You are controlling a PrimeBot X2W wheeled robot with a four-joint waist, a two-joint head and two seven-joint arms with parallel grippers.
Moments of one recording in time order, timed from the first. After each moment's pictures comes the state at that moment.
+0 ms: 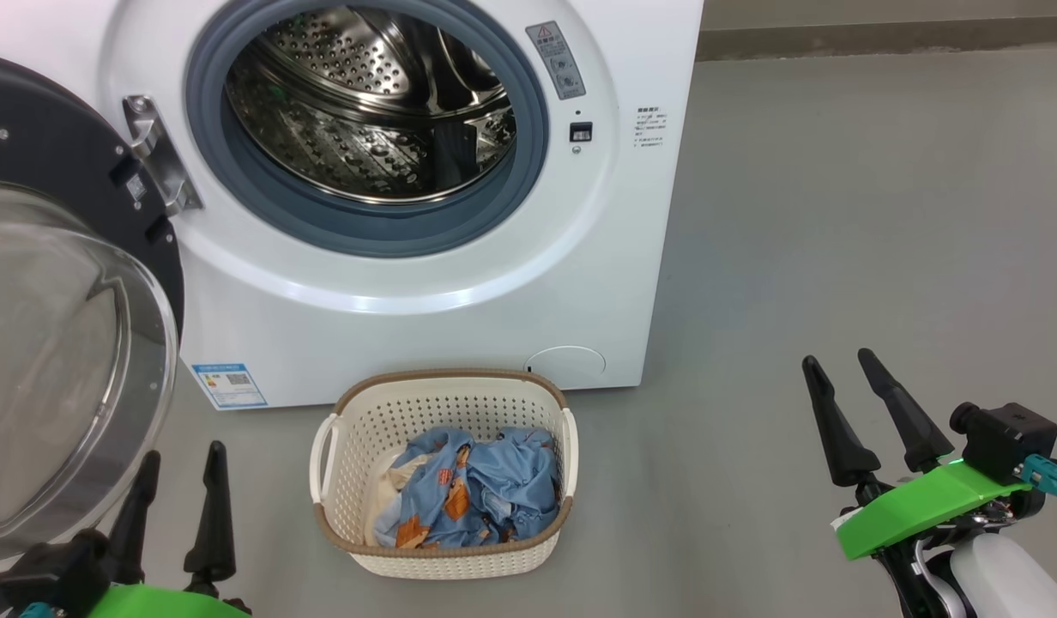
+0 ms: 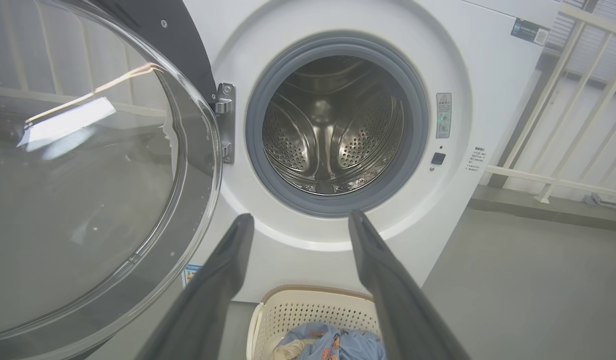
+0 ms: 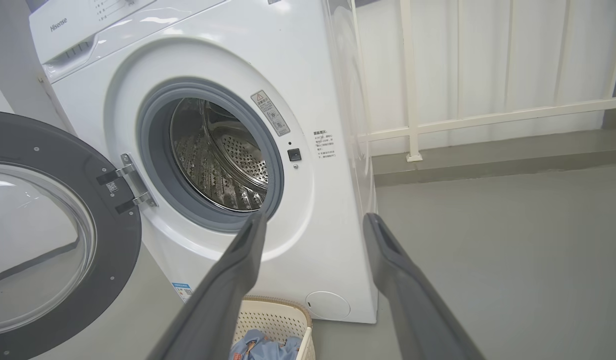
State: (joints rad) left arm -0.08 0.34 -0.22 0.21 -0.64 0.03 -0.25; right arm -0.20 -0.27 0.26 0.30 0.60 0.12 -0.25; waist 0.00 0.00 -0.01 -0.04
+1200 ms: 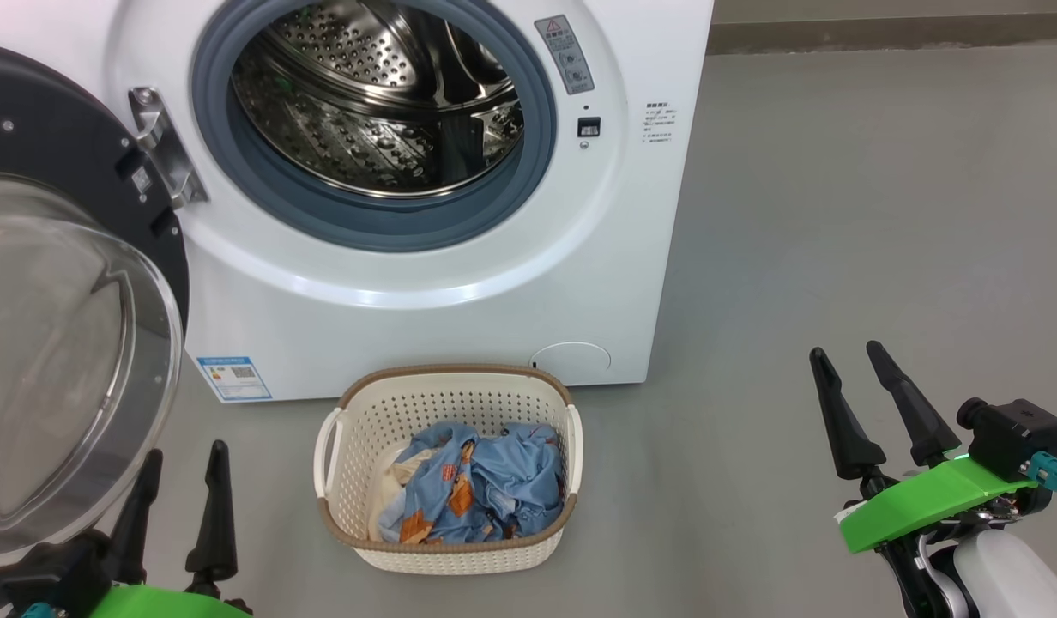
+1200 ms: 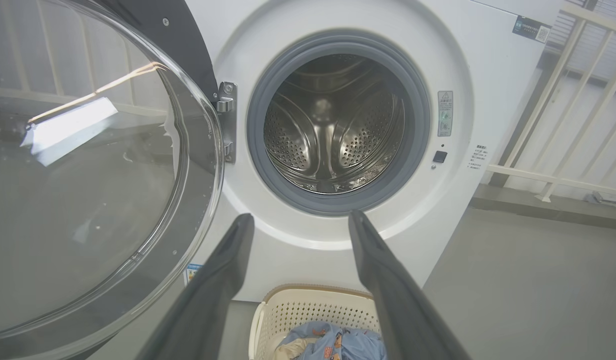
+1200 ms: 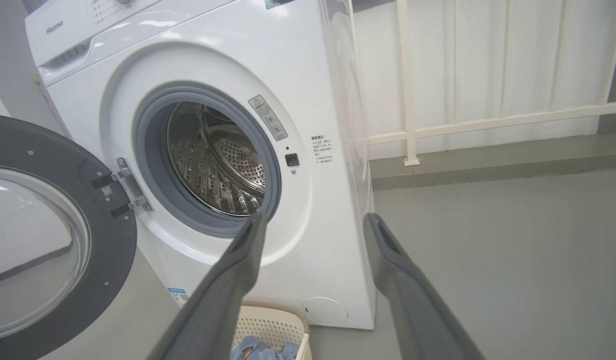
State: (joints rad) left arm -0.08 0.32 -0.20 0.22 -0.60 0.00 -0.25; right arm -0.20 -0.26 0.22 0.29 0.57 0.12 -0.25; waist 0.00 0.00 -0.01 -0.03
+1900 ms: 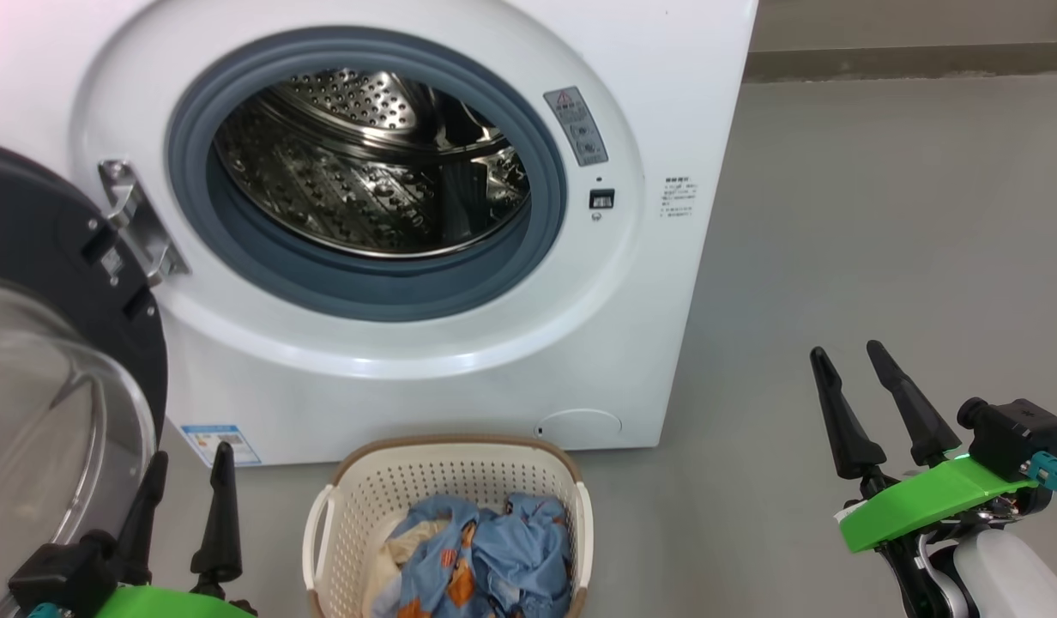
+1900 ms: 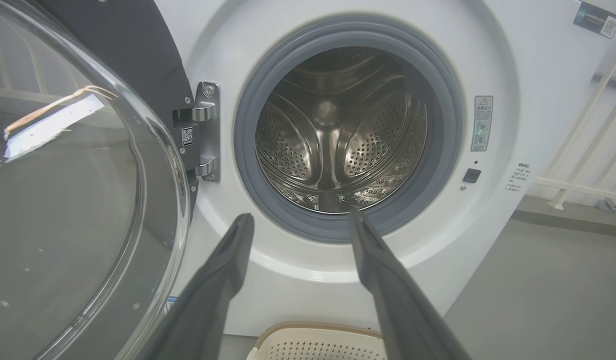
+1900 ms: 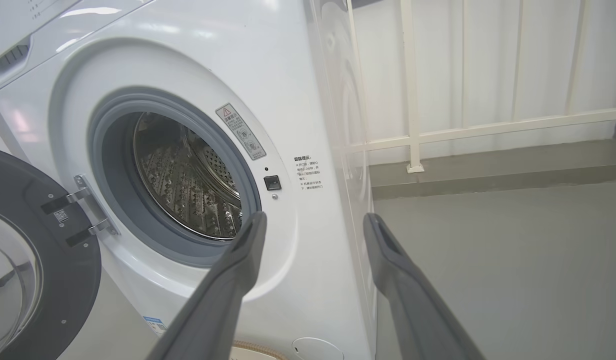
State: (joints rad) left arm -0.08 0.31 -0.20 0.22 -0.60 0.00 -0.25; right arm -0.20 -0.26 0.22 0.29 0.57 0.12 -0.25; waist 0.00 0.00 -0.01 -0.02
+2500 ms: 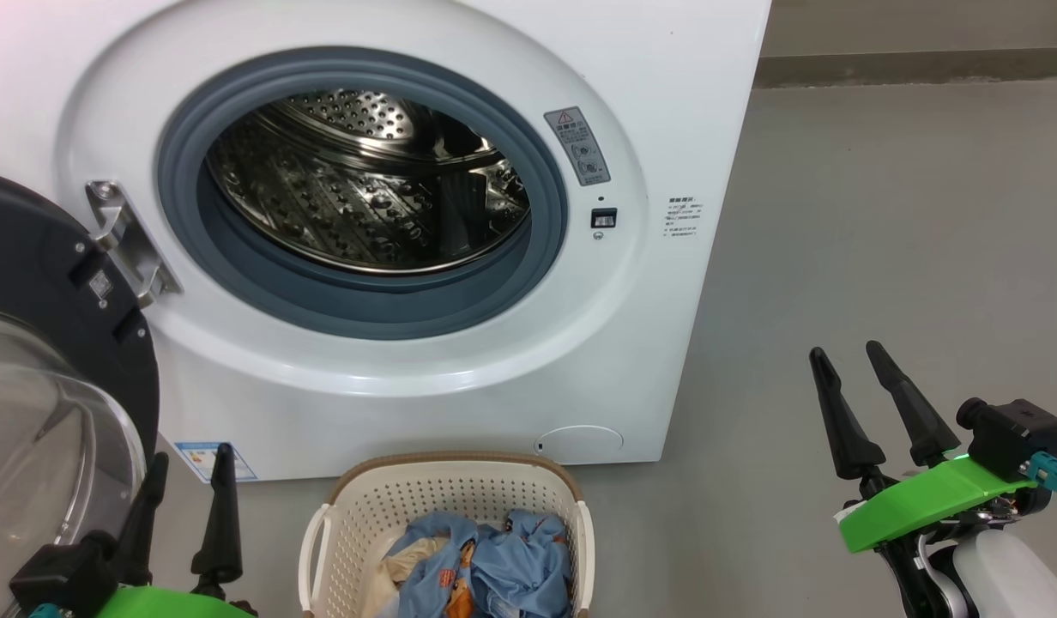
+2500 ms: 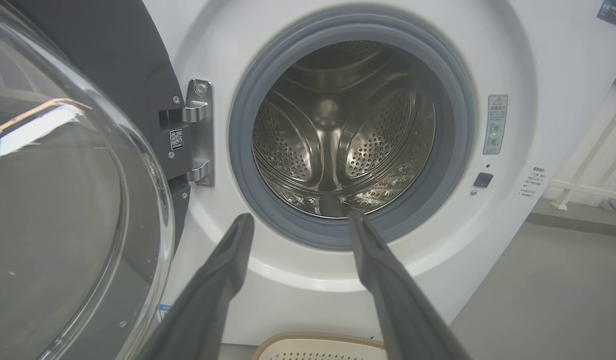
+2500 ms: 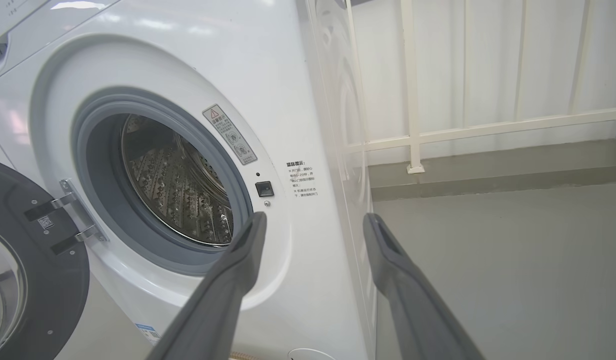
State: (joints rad) left arm -0.08 0.31 -0.20 0.23 -0.60 0.00 -0.25; right arm -0.20 -0.26 0.22 0.29 0.57 0.12 -0.25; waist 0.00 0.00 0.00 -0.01
